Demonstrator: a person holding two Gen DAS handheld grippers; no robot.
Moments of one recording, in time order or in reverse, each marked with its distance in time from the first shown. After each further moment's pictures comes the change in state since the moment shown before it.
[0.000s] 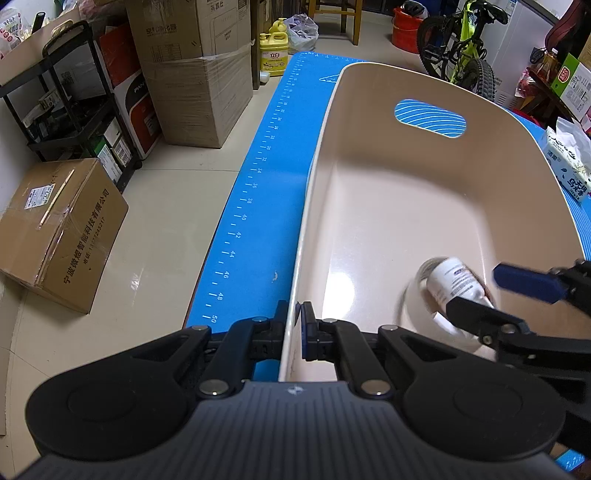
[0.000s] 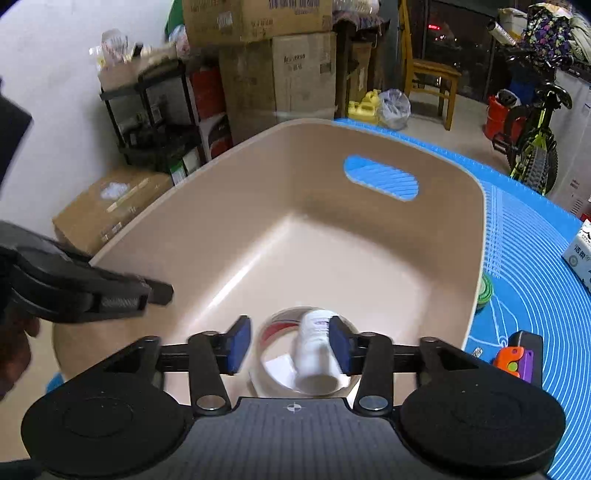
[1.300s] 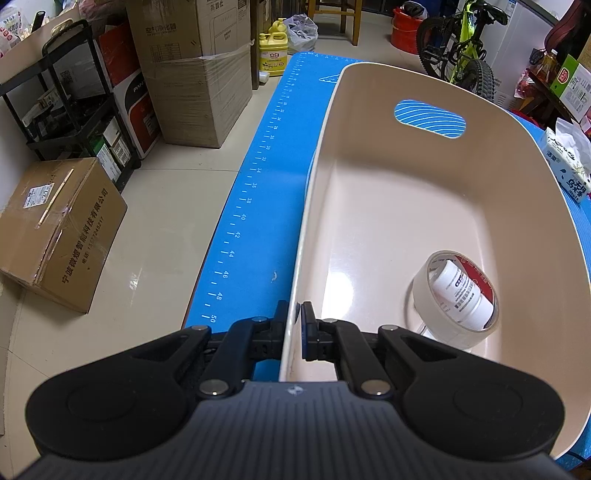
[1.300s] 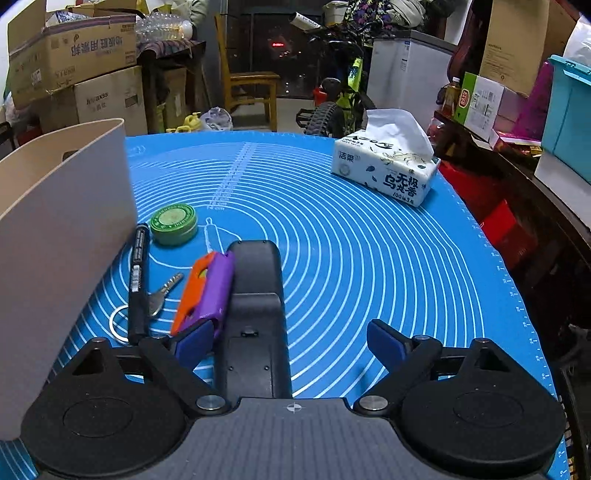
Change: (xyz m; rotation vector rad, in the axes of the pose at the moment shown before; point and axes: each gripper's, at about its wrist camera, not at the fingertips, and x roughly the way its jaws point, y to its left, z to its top) left arm 0.000 0.003 -0.001 -0.003 -0.002 -0.005; right arm -0.022 -0.176 -0.120 0.291 -0.107 -0.432
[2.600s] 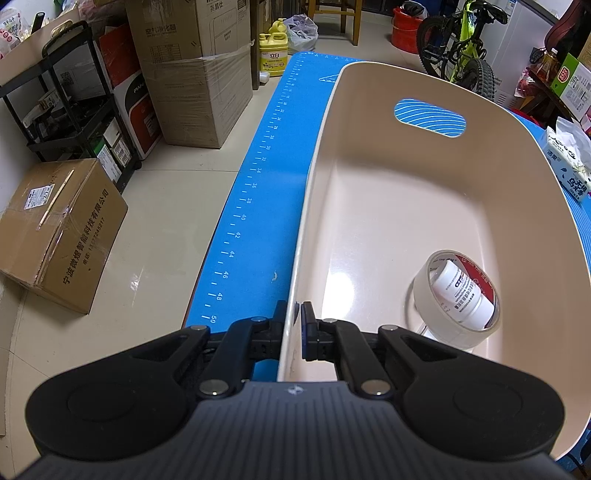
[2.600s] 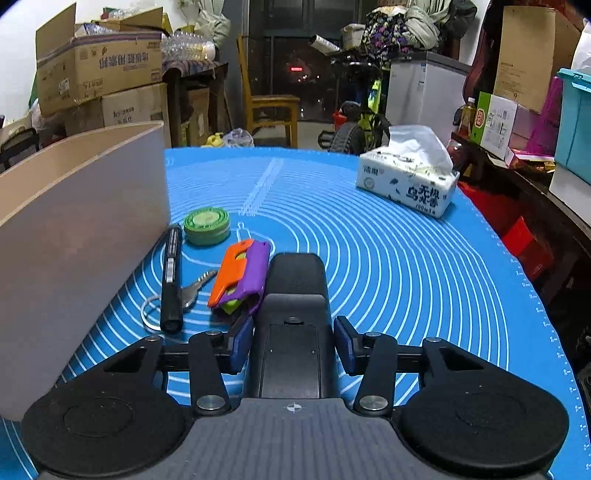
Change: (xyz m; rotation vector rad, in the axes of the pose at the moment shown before) left arm 0.000 -0.001 -0.001 0.002 -0.001 0.003; right arm -0.014 0.014 -0.023 -0.026 -0.080 0.063
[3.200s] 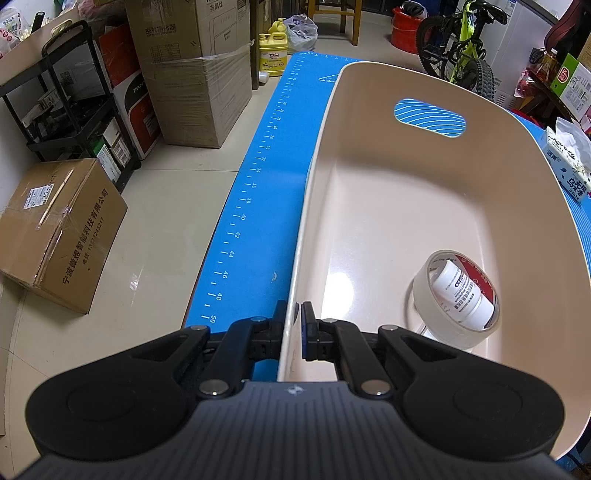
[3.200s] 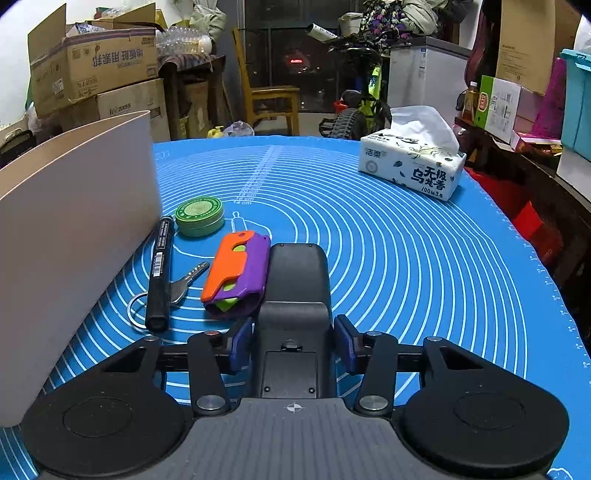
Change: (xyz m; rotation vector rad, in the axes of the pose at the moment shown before) left arm 0.000 -0.001 0.000 -0.001 -0.001 -0.002; right arm 0.018 -0.009 -0.002 0.036 0.018 0.023
